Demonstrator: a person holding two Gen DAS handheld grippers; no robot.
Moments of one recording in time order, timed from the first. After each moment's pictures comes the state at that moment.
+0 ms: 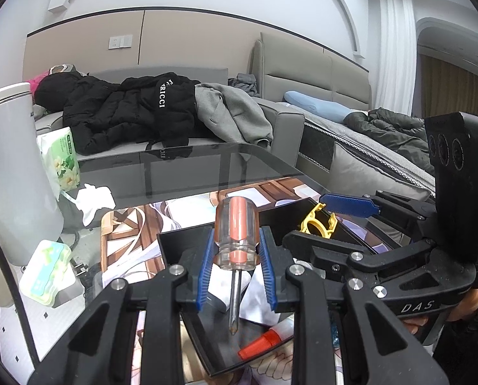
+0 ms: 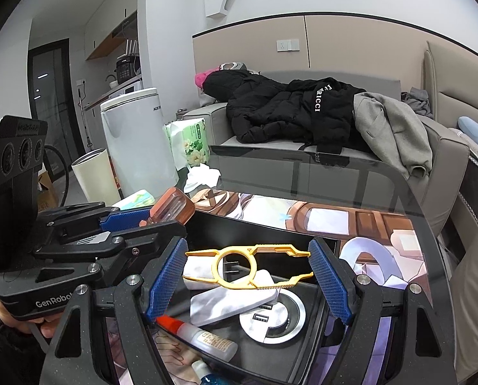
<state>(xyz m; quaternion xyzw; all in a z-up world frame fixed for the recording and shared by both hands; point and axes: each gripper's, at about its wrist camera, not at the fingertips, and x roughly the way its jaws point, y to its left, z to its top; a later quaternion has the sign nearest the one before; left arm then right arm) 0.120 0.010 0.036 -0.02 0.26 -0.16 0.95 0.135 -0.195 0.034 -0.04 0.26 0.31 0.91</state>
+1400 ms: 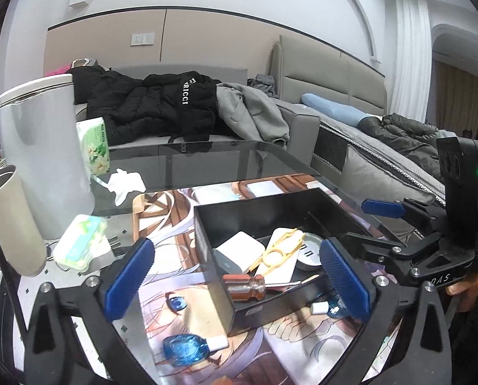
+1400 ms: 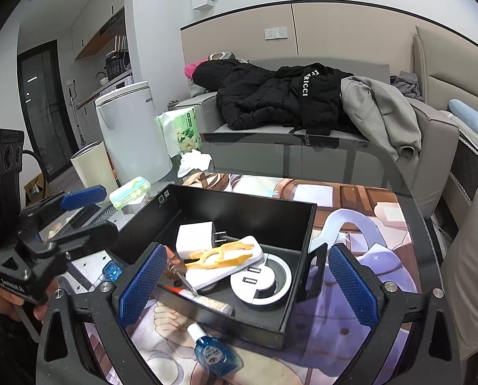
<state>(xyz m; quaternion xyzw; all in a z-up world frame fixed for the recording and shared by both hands) 0.081 0.036 0.042 -0.04 0.27 -0.12 0.96 0.116 -0.218 0.031 -0.02 0.30 0.29 0.91</state>
